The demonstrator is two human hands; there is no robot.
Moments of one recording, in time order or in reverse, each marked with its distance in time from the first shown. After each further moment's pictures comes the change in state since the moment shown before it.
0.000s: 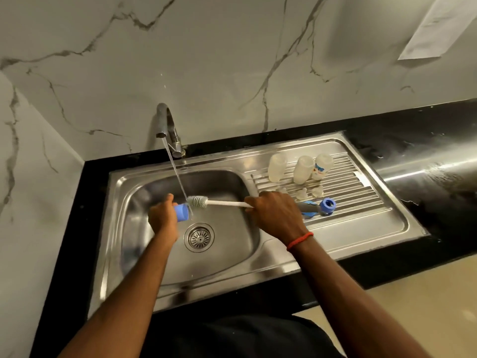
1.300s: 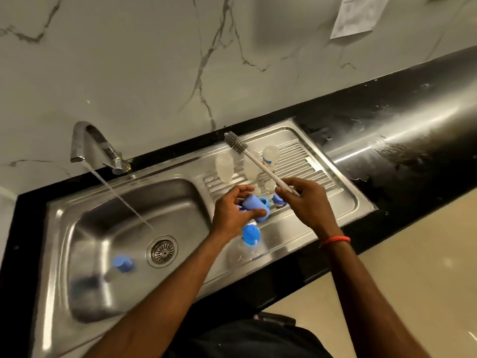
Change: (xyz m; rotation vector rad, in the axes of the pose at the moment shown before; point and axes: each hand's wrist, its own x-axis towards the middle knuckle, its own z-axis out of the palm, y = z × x) left_hand -0.188 -0.009 0.171 0.222 -0.912 0.594; right_hand -0.099 0.159 -0.025 0.869 0.184 0.708
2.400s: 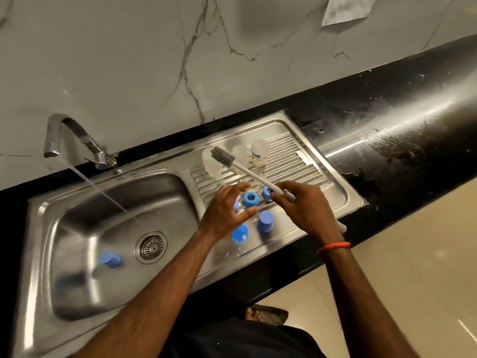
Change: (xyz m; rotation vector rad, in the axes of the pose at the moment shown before) left_hand 0.007 -0.016 0.011 0.473 -0.097 0.388; right_hand -0.015 0.005 -0.021 -0.262 -0.094 0.016
